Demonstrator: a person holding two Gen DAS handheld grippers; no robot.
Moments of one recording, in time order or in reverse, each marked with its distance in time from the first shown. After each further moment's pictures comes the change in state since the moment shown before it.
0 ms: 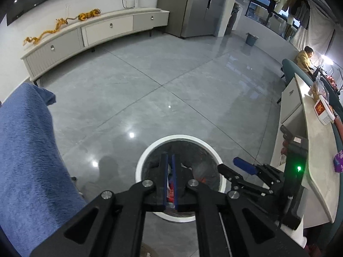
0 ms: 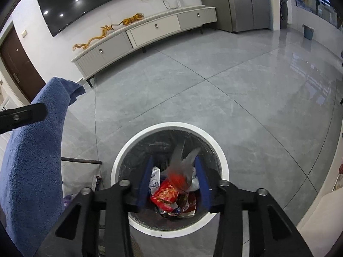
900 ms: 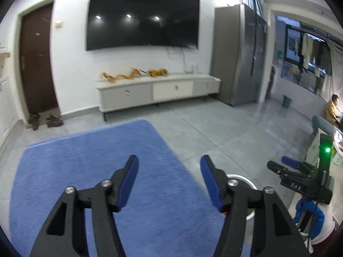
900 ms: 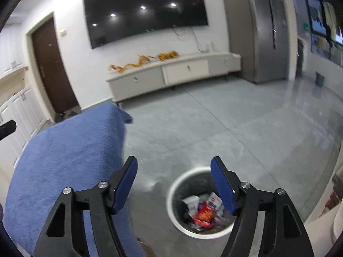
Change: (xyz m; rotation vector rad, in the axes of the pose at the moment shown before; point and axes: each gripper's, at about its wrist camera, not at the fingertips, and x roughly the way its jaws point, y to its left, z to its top) left arm -0.273 0.127 -0.106 -0.173 -0.464 0.307; right arm -0.151 0.139 0.015 -0.202 -0.271 0.068
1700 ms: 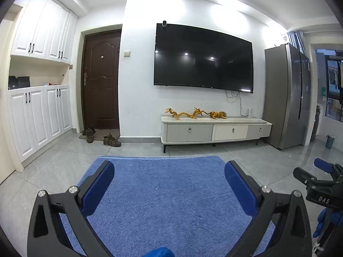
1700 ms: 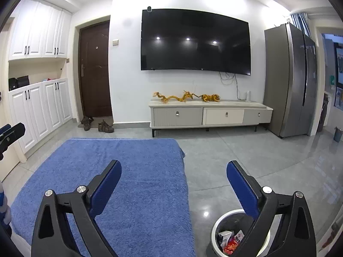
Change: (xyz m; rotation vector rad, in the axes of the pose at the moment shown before) left arm -0.122 0.102 -0.032 -0.135 -0.273 0.346; right arm -0.078 0.177 0.012 -0.231 -0.237 0.124
